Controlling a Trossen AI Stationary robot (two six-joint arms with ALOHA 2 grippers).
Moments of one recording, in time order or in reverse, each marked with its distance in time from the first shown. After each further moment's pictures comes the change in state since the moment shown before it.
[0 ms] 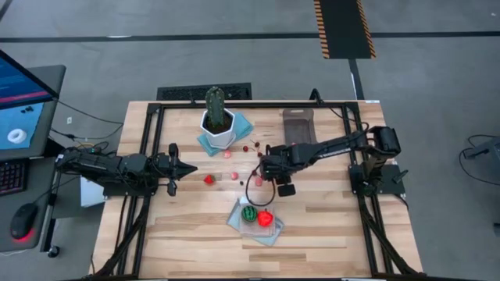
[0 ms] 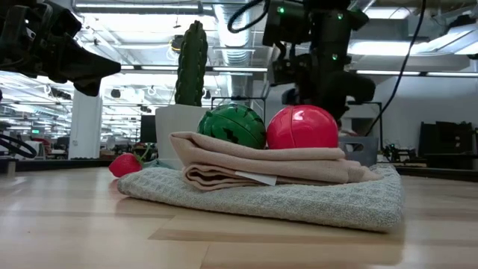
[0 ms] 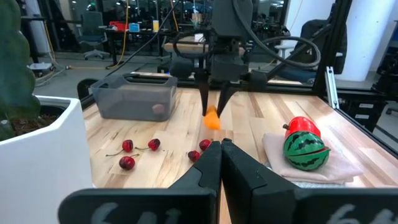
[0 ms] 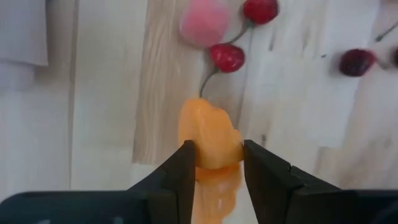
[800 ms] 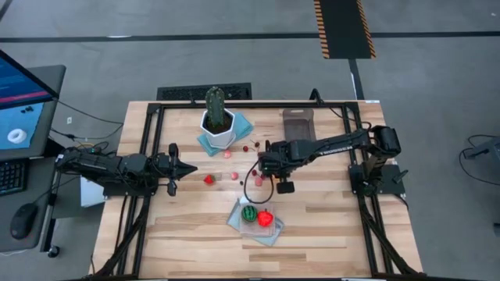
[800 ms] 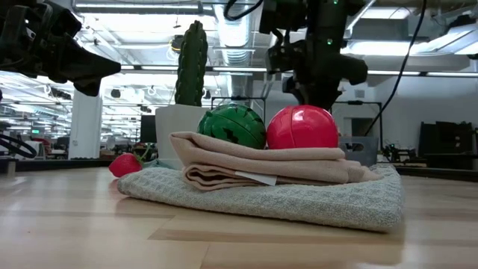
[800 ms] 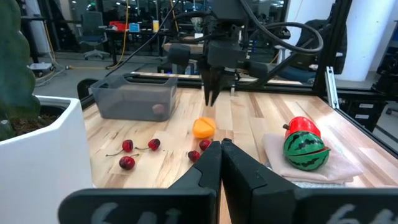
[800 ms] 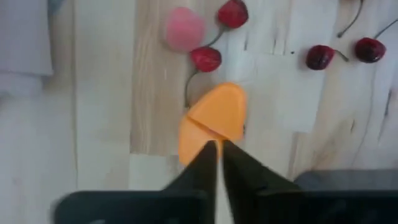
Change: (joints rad) left arm 0.000 0.000 0.000 0.000 0.000 0.000; right arm -0.002 -0.002 0.094 -0.118 0.016 0.061
